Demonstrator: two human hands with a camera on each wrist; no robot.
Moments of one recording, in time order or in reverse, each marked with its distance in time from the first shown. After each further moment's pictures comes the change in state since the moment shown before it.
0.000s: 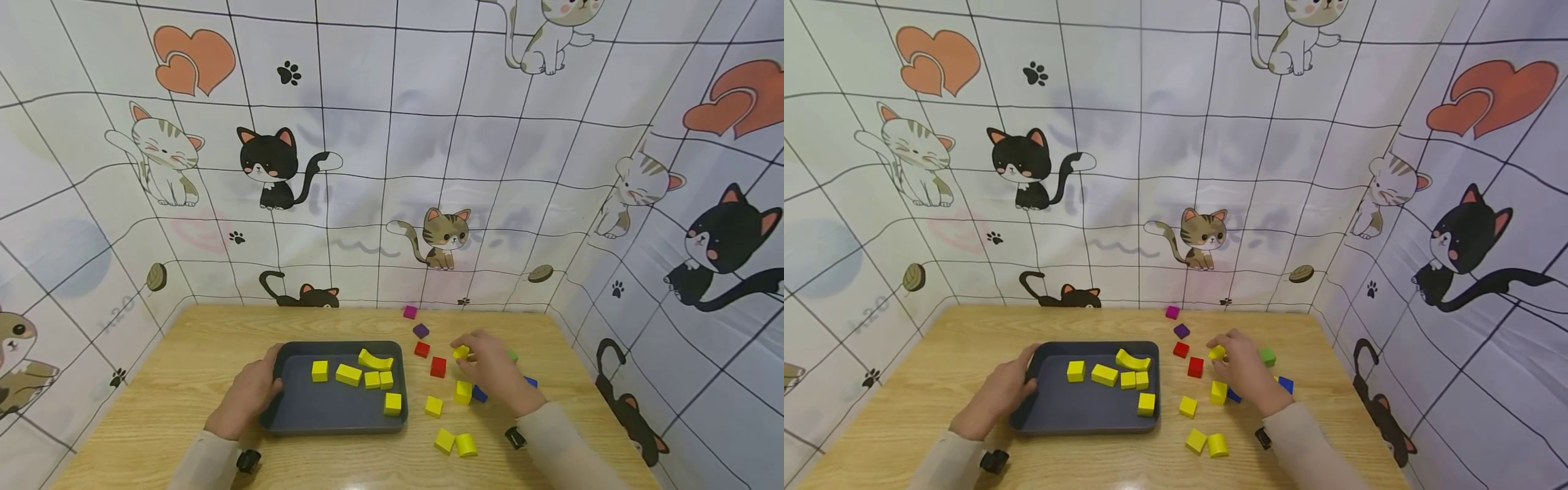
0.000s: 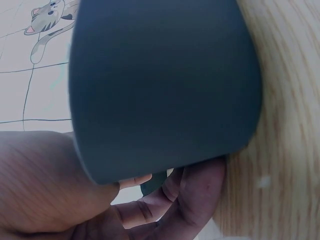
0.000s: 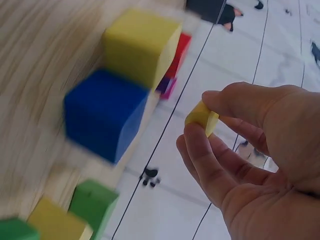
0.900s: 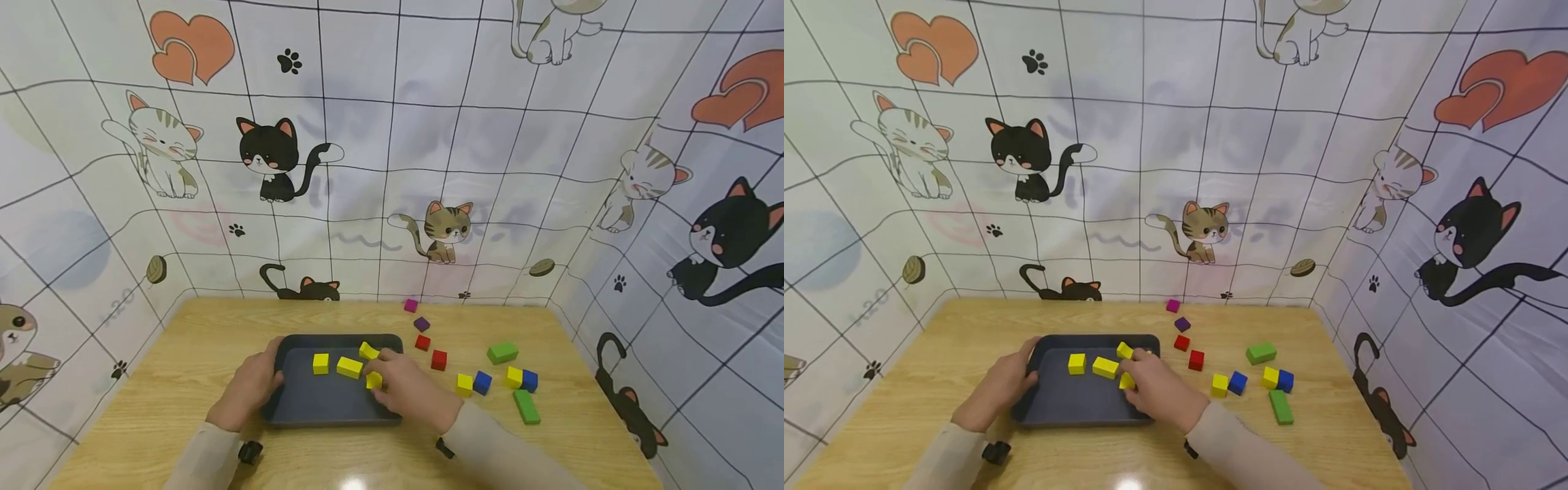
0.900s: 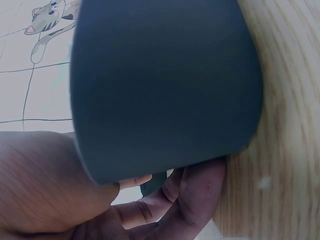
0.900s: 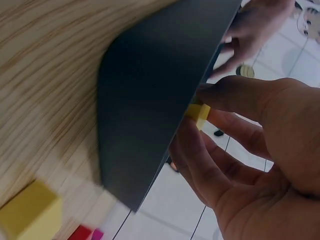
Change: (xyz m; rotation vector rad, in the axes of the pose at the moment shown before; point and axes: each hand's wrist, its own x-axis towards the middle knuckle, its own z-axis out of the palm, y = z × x) left_hand 0.001 0.000 -0.002 0.006 0.014 0.023; right_hand 0.013 -0.128 0.067 -0.019 -0.323 -0.279
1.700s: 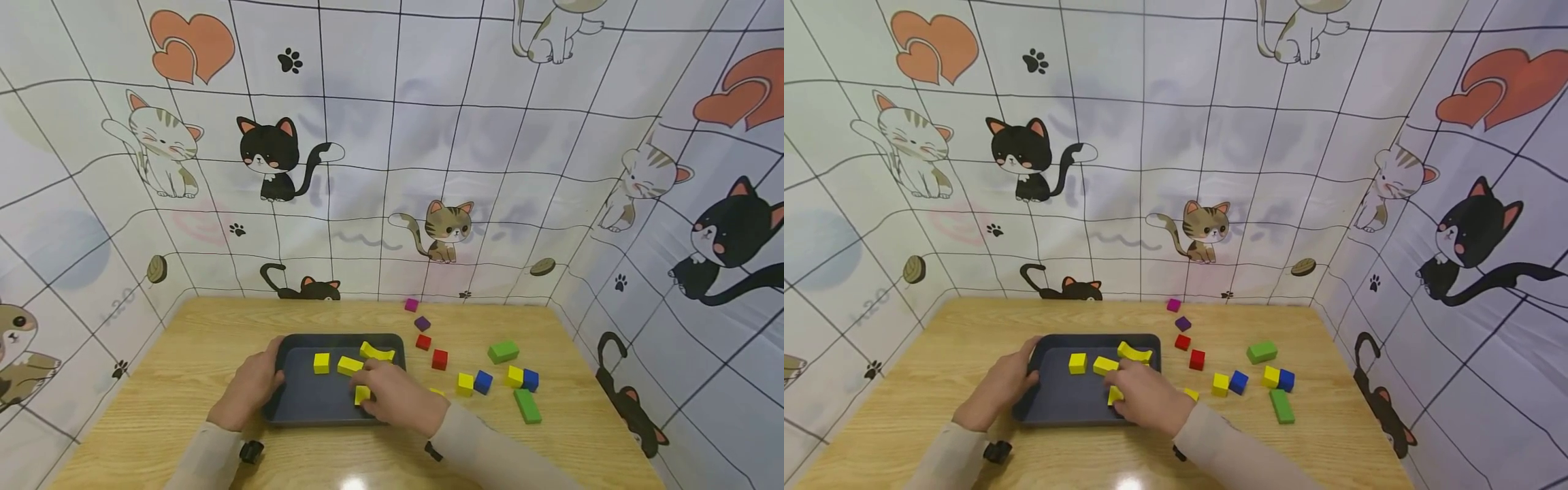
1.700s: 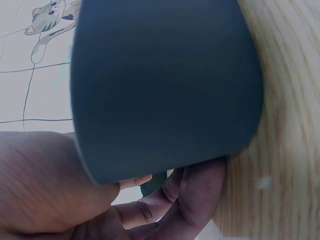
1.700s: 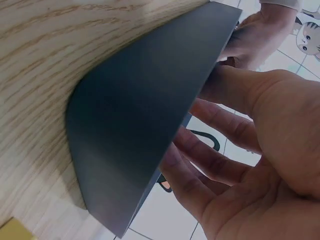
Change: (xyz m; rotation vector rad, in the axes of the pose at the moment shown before) left_hand -0.001 0.000 -0.001 0.006 -0.003 -0.007; right_hand 0.009 -0.019 0.011 -0.066 -0.065 -0.055
